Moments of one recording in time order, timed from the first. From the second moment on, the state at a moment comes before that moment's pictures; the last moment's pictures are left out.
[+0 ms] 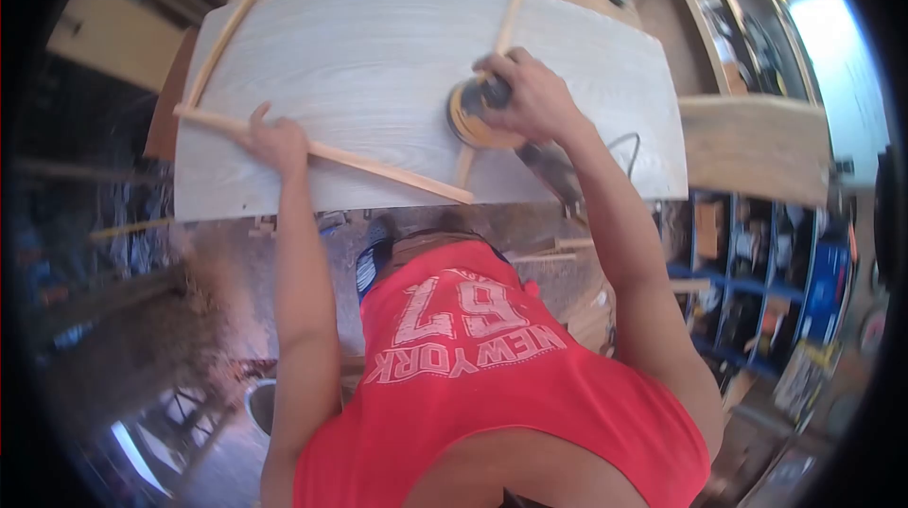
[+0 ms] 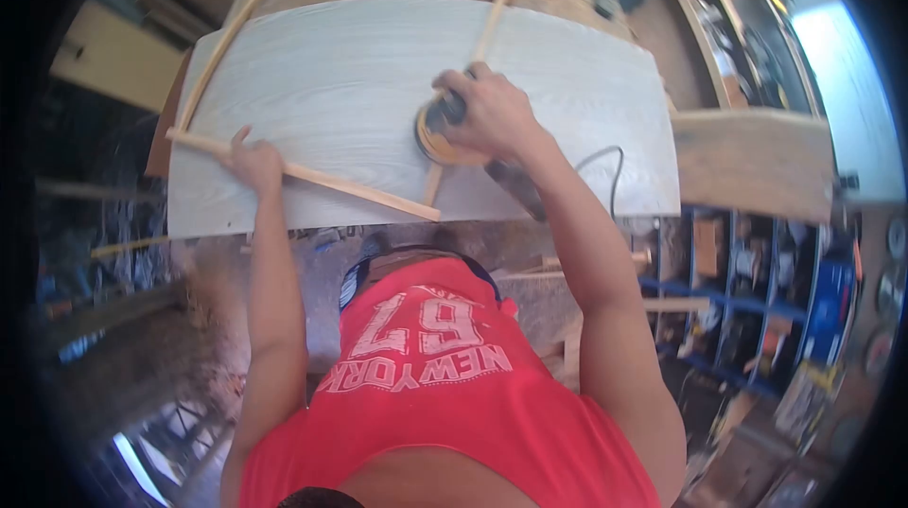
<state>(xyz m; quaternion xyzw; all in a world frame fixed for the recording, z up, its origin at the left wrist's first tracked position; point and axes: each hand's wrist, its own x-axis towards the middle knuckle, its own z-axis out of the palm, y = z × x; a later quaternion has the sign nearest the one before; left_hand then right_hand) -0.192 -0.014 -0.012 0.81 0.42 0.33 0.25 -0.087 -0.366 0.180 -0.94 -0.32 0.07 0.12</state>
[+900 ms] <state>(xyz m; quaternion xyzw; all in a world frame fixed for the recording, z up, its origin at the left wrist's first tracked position) -0.241 -0.159 0.111 0.94 -0.25 0.05 0.22 -0.171 -0.506 0.213 -0.87 -0.27 -0.09 0.41</state>
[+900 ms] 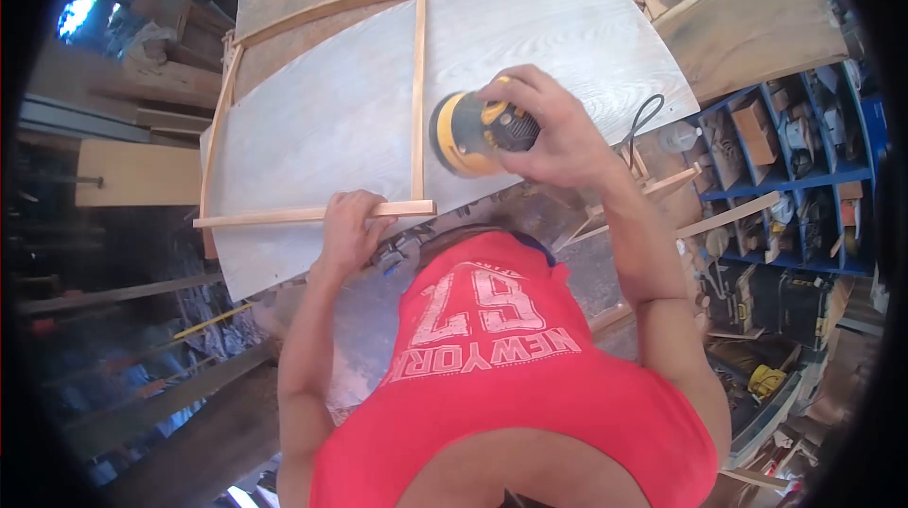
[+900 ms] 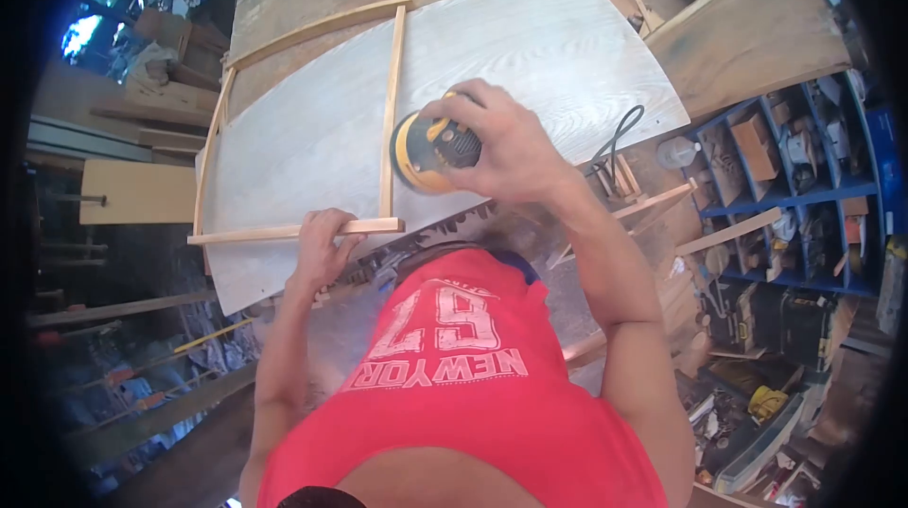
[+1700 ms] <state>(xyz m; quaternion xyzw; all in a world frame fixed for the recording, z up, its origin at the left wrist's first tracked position) -0.249 -0.143 0.205 0.88 -0.29 0.35 0.11 -0.156 -0.470 0.244 -0.71 -0.39 -0.10 0.58</state>
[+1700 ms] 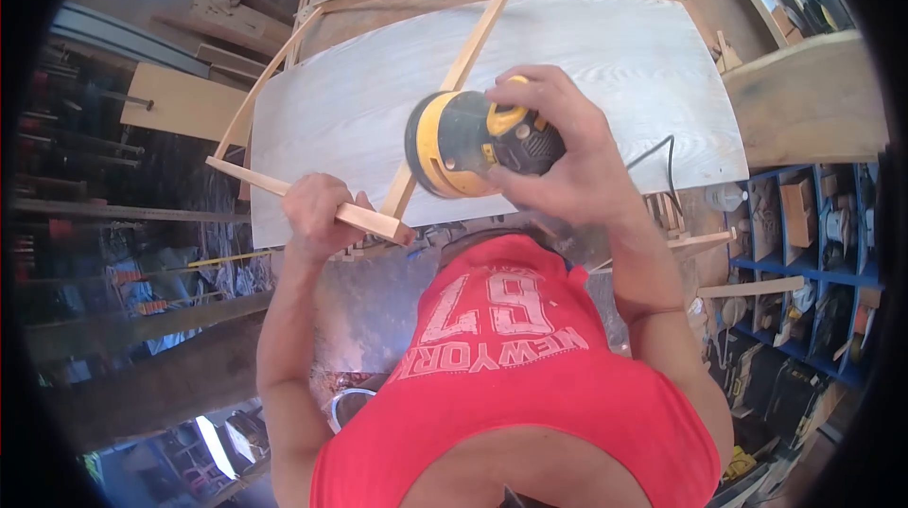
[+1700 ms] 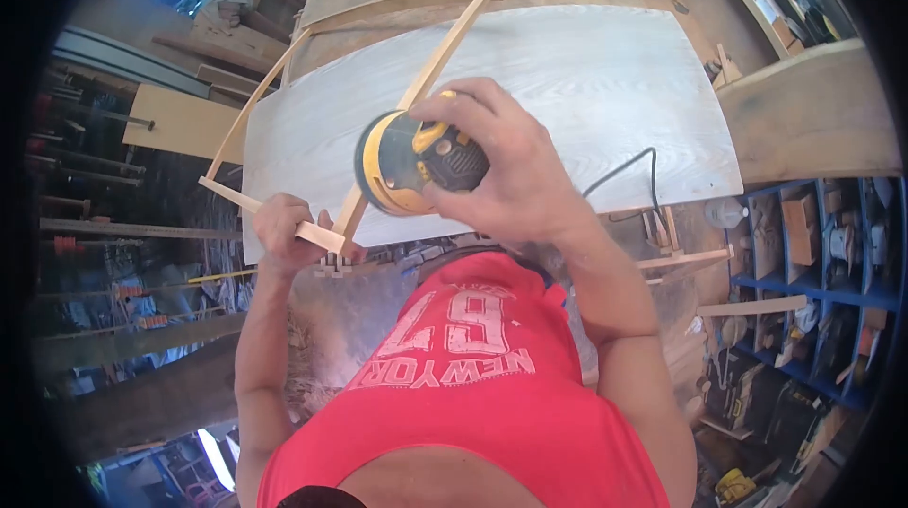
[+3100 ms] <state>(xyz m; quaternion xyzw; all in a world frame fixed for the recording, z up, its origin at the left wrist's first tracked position) -0.227 -0.136 0.376 0.85 -0.44 0.26 0.07 0.016 -0.515 0.175 -0.73 -0.22 0.07 0.64</state>
